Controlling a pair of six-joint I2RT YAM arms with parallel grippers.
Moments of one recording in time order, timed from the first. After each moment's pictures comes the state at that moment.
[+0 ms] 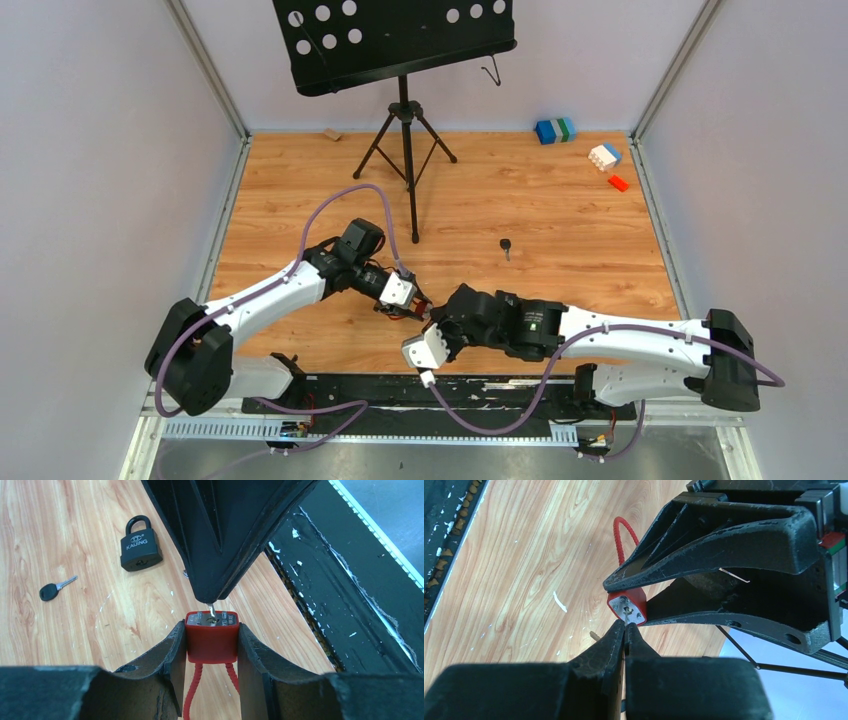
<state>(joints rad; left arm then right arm) -0.65 1.29 0.78 -0.44 1.08 1.11 1.32 1.16 0.84 -0.38 0.08 -1.04</state>
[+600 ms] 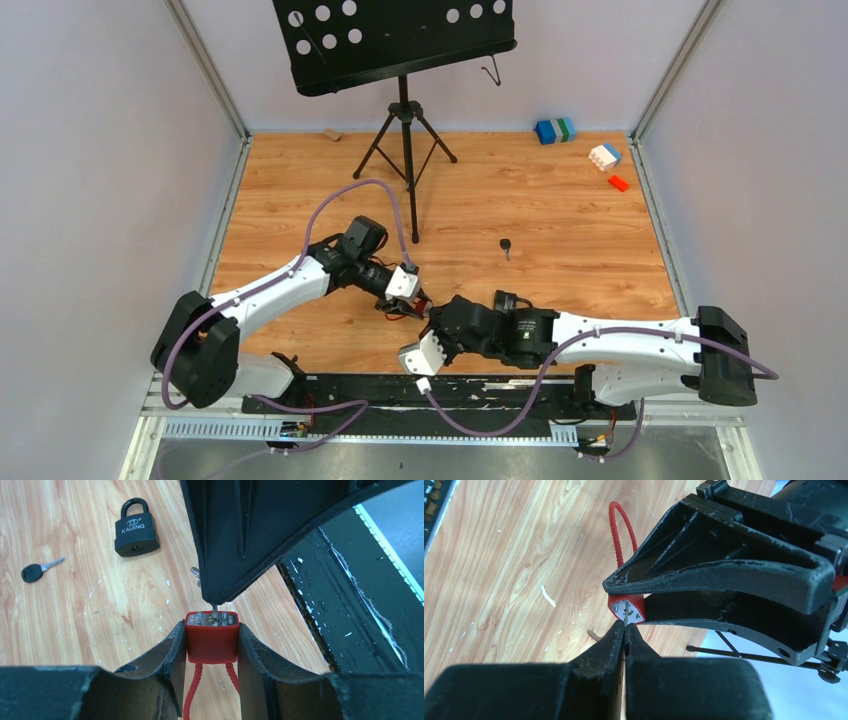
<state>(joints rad) -0.64 1.33 0.80 -0.45 1.06 1.06 1.36 1.18 0.81 -0.33 0.19 -1.07</state>
